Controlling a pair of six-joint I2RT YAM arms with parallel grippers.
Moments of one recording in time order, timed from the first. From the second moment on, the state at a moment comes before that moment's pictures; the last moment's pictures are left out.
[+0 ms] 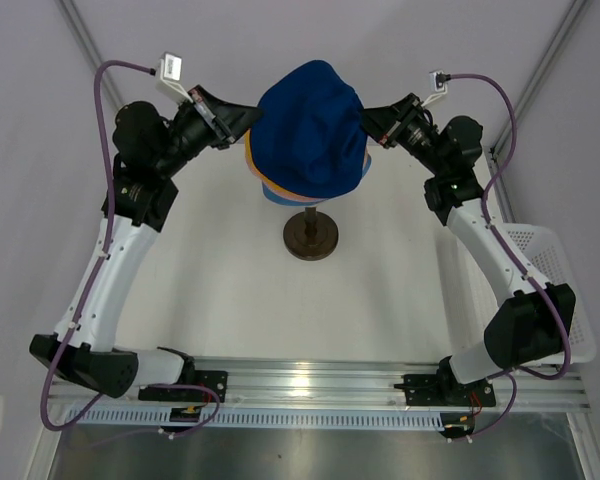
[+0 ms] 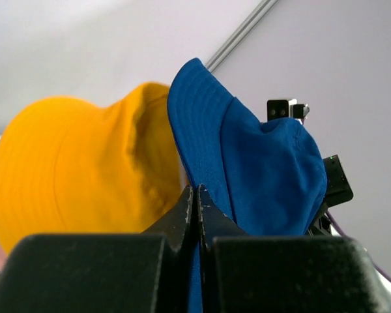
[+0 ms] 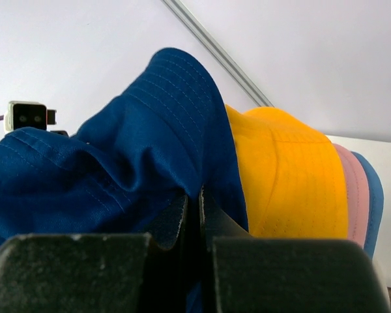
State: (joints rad) left arm -0.29 1.29 1.57 -0.16 0.40 -0.77; right arm 0.28 1.50 1.39 0.44 -0.55 0.96
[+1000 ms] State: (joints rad) left arm -0.13 1.49 1.43 0.13 0.55 -0.90; right arm 0.21 1.42 1.36 0.29 -0.46 0.96
